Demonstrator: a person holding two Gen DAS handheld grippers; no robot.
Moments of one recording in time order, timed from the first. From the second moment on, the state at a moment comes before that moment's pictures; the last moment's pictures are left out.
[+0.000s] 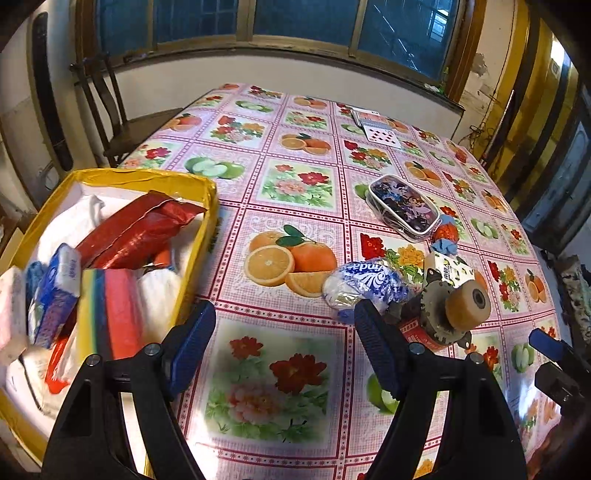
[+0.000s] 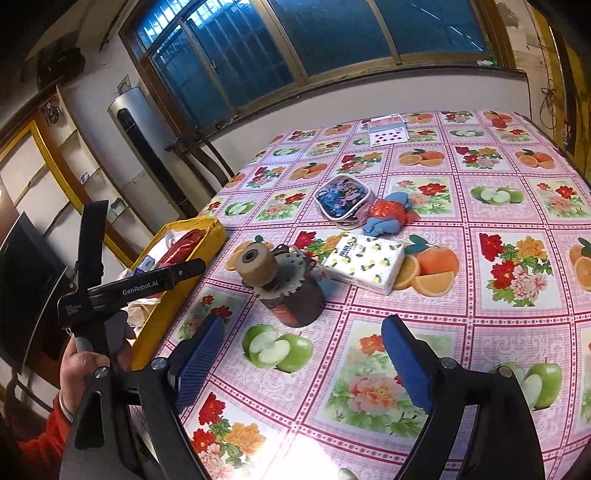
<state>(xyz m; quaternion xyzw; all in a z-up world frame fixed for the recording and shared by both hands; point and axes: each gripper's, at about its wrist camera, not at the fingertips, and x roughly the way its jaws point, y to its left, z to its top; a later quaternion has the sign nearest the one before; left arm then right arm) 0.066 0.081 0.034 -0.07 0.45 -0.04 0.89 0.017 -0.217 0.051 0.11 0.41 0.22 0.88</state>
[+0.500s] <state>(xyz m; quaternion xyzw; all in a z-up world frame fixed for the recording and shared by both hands) 0.132 0.050 0.001 -0.03 0.52 -0.10 0.85 0.052 -0.230 0.028 0.12 0.44 0.21 0.87</state>
